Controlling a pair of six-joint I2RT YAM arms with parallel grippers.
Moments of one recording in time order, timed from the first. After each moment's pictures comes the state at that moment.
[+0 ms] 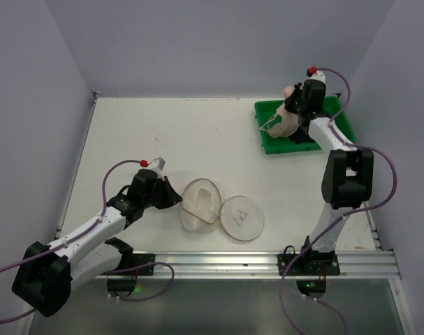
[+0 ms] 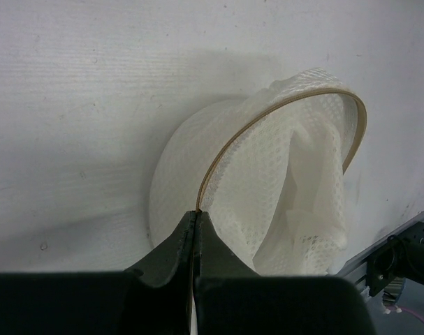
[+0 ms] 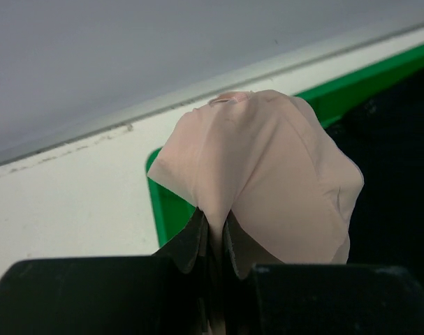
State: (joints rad) left arm -0.50 0.97 0.42 -0.17 0.15 -0.72; right arm 0.03 1.88 1.47 0.05 0.00 0.37
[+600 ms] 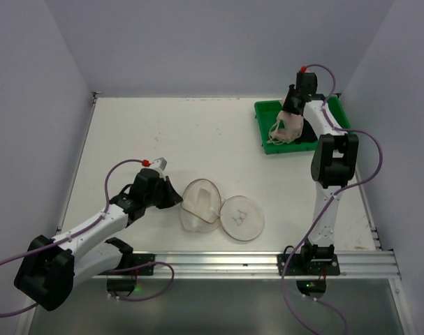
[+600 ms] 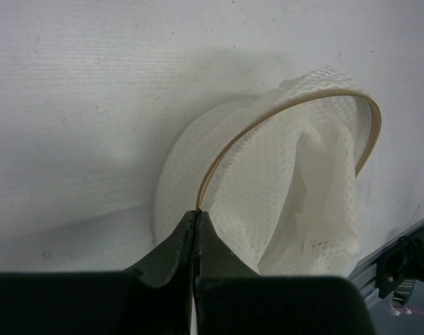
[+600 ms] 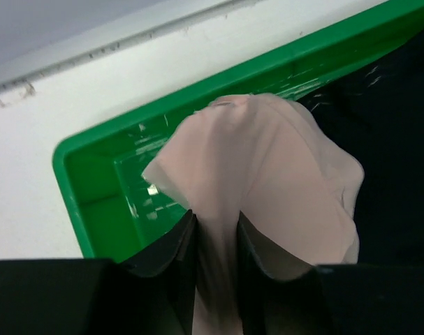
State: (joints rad) left arm -0.50 1.02 0.42 -0.14 0.15 -0.71; right arm 0.01 2.21 1.93 -0.42 0.08 0.32
